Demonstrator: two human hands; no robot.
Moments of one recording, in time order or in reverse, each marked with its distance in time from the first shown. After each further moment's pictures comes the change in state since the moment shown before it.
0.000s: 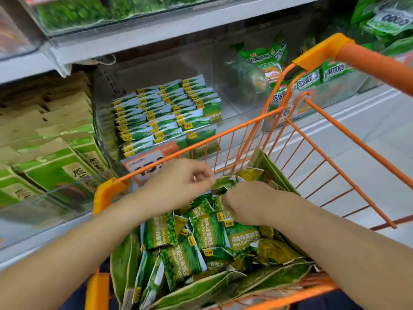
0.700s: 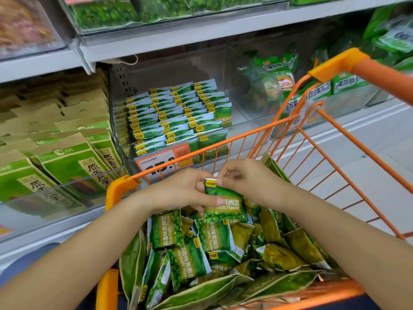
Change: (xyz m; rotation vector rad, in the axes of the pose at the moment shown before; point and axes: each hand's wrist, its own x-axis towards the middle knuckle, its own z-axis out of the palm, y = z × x) left_hand -0.004 -0.016 -0.001 -0.484 -0.315 -0.158; right_hand 0.007 0.009 -0.016 0.838 0.440 -0.024
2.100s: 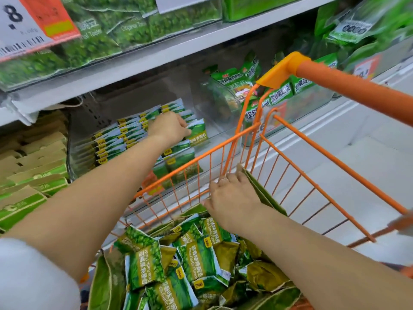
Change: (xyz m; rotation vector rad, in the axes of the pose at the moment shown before) left_hand 0.157 0.055 -0.085 0.826 0.656 -0.145; right_hand -0.003 0.014 0.002 -0.826 -0.103 0.196
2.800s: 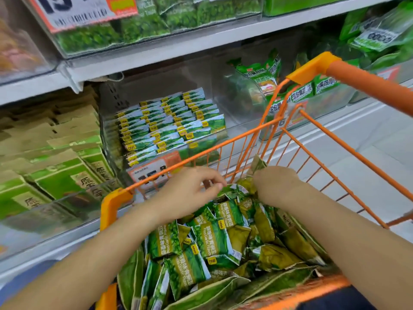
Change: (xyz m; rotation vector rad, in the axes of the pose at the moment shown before) left_hand -0.179 -0.022 0.011 -0.423 -0.181 0.460; right_hand -0.016 0.016 -0.025 -0.168 -0.268 0.197
